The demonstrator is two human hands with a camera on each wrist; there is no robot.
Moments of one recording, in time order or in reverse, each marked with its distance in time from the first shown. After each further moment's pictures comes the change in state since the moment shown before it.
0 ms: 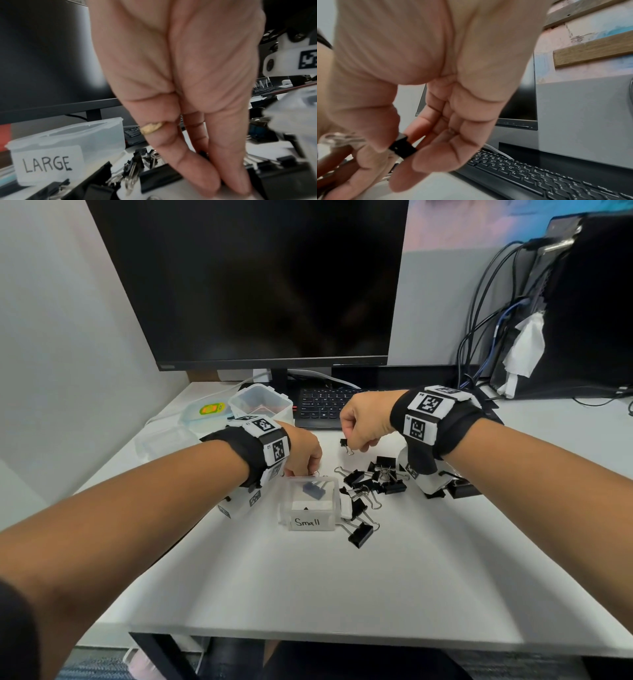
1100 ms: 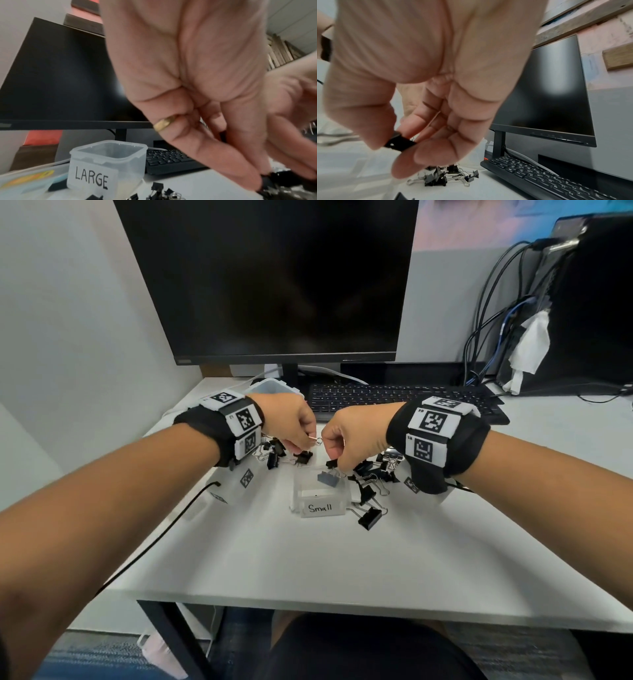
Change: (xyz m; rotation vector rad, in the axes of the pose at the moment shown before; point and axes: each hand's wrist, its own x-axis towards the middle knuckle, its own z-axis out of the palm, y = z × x) left_hand -0.054 -0.028 -0.006 -0.529 0.246 0.057; right_hand -0.029 -0.041 0.027 -0.165 -0.065 -0.230
